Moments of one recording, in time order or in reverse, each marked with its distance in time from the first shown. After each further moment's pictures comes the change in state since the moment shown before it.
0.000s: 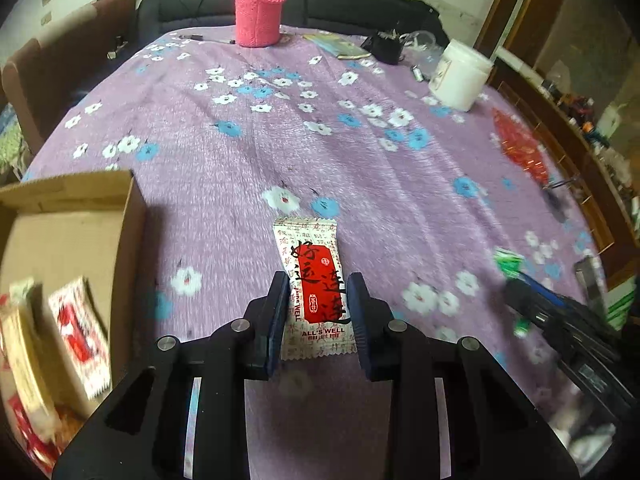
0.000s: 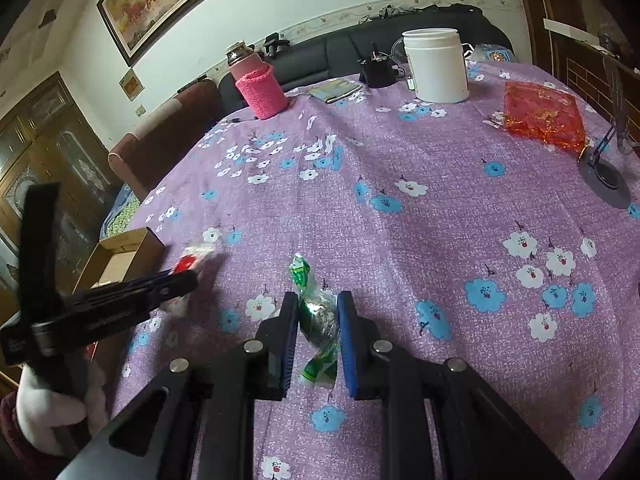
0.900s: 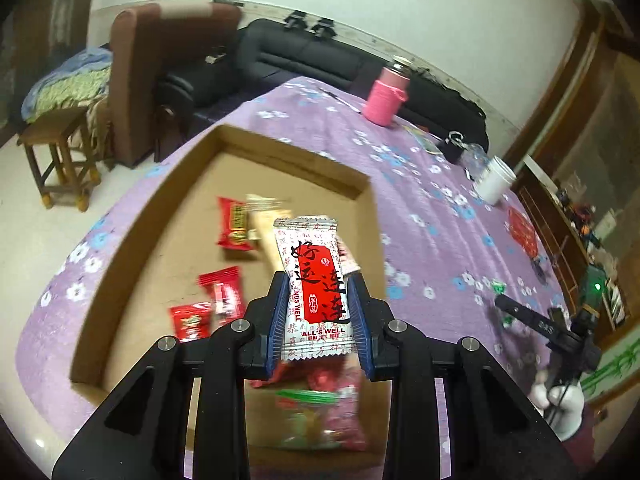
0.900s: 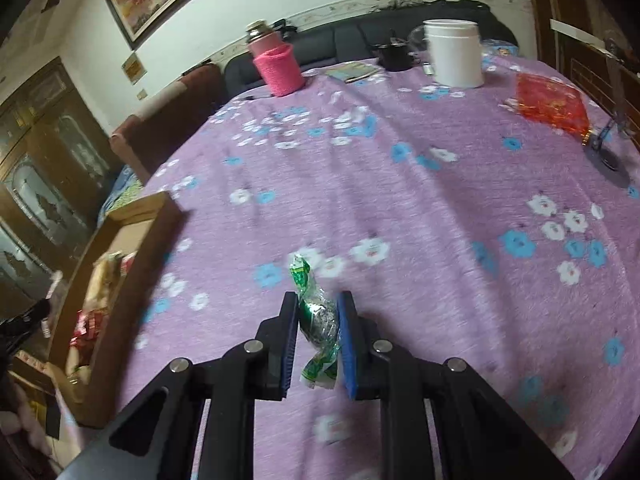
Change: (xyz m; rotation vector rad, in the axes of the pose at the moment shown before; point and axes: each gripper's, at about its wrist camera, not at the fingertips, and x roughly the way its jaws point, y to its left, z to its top) left arm -0.156 0.153 -0.106 -0.290 -0.248 0.035; right arm -0.004 0.045 -0.029 -0.033 0.051 -0.004
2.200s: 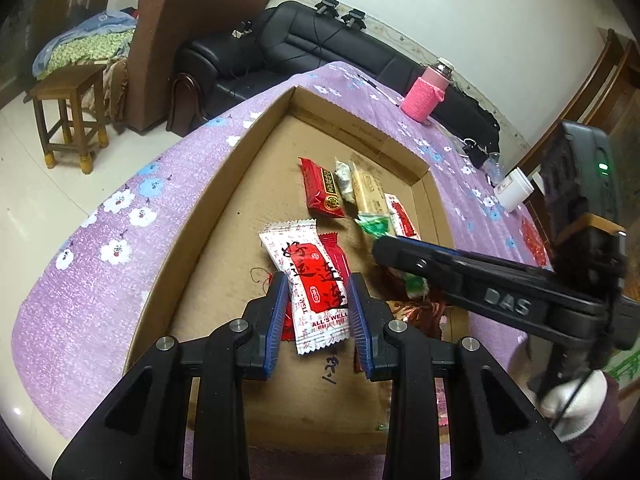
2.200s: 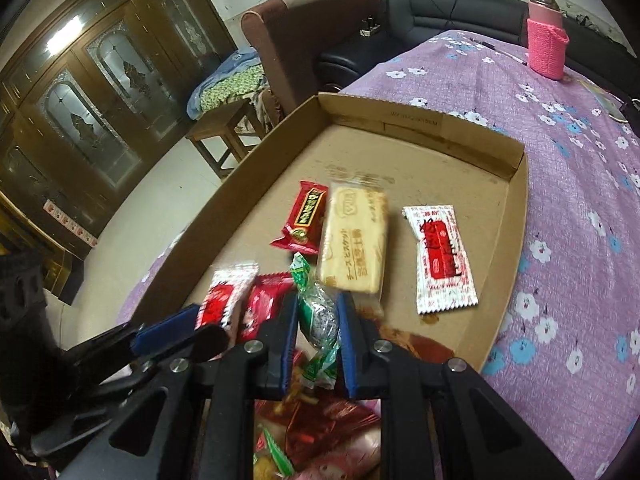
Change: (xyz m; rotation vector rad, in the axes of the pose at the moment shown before) left arm 0.005 0.075 -0.022 -0.101 0.043 -0.029; right arm 0.102 0.268 -0.017 -0.386 0.278 0.232
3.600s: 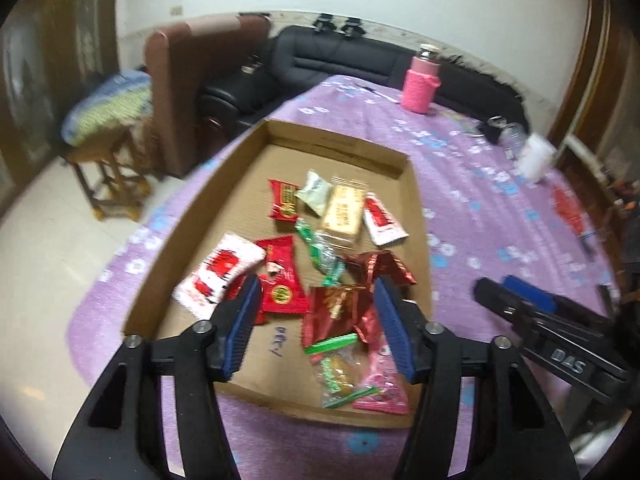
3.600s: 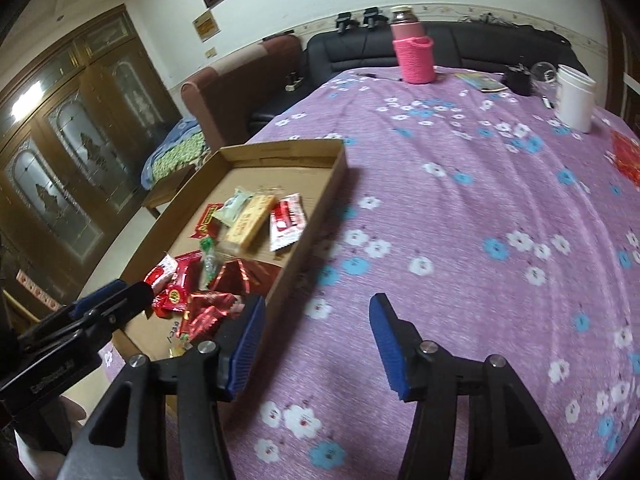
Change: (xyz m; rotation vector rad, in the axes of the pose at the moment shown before) left arm -0.023 -0.093 -0.022 0.190 -0.078 0.283; right arm -0.103 -0.066 -0.087 0.184 -0.232 -0.144
